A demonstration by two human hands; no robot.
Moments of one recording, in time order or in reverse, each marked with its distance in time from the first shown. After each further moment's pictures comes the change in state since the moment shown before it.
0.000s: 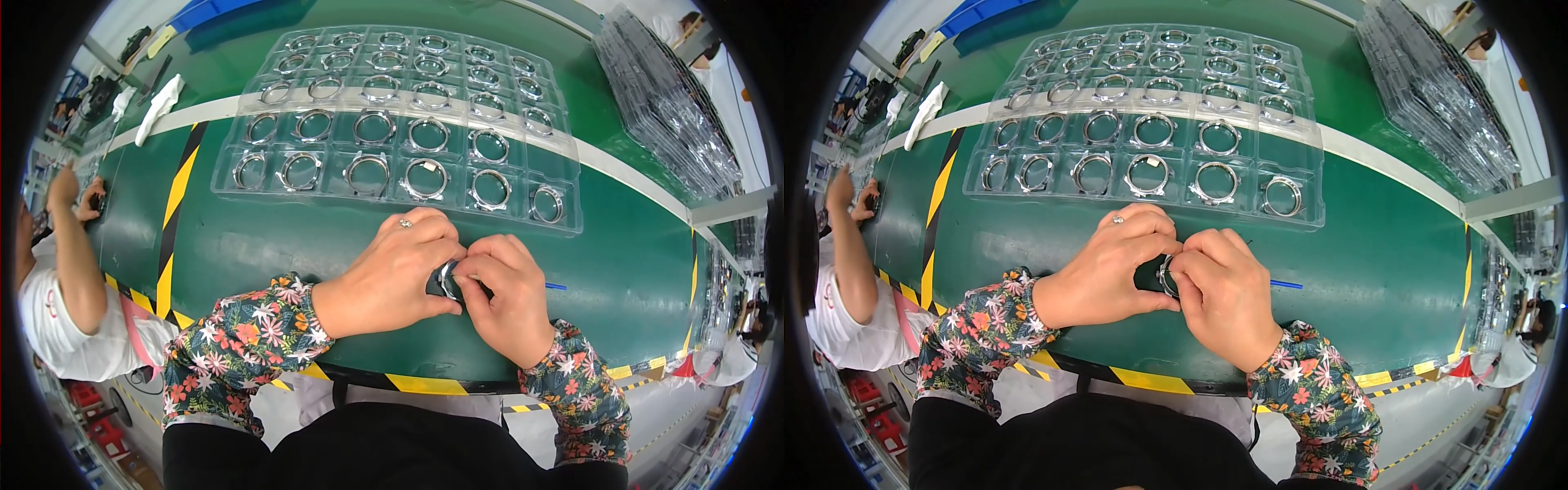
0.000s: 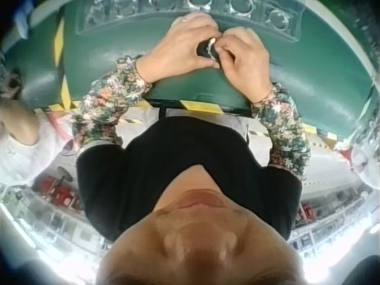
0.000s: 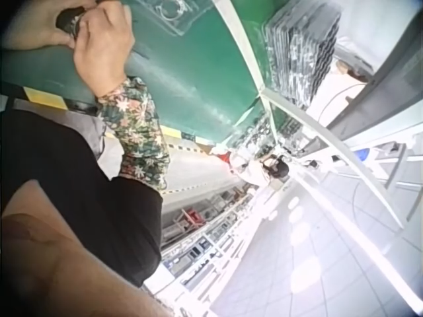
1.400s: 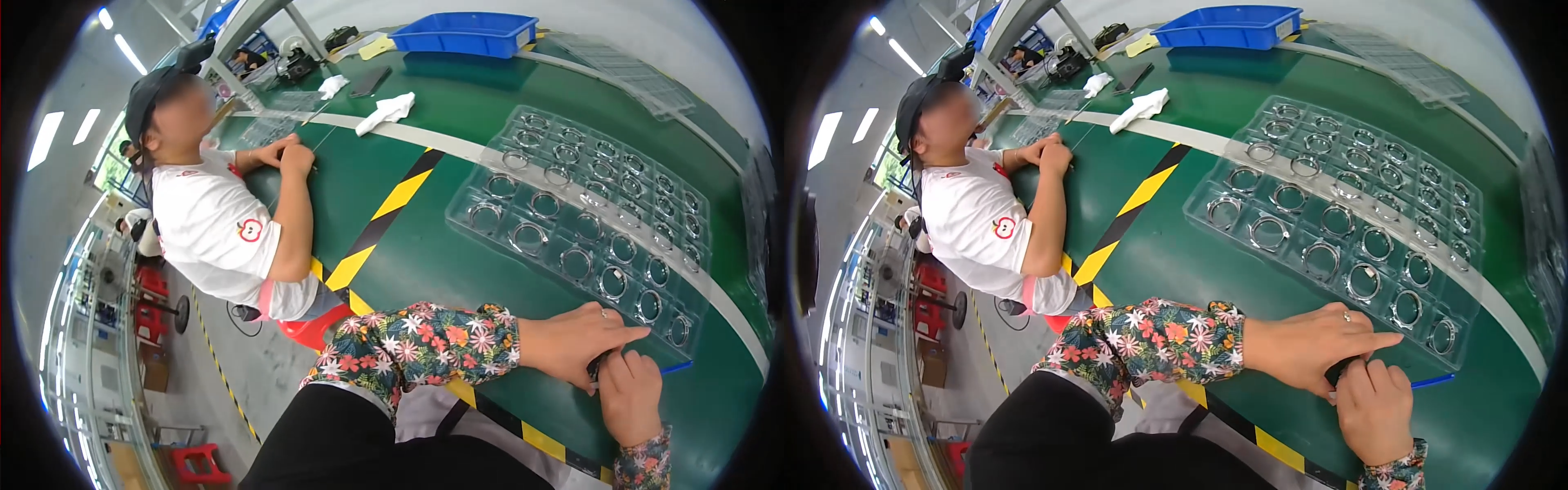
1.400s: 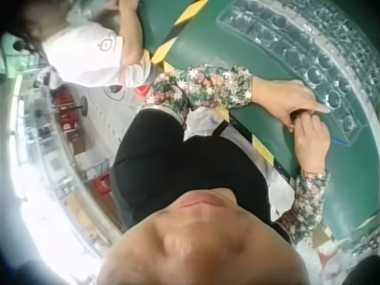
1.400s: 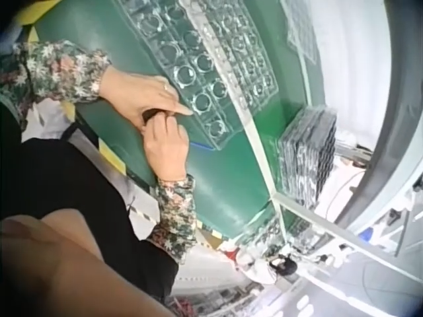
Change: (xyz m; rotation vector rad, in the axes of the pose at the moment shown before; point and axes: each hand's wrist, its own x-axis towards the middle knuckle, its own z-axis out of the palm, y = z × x) left_hand 0.005 -0.015 0.003 -0.059 -0.046 0.217; right_hand 0.011 -0.010 -0.014 -0.508 -0.292 -0.552
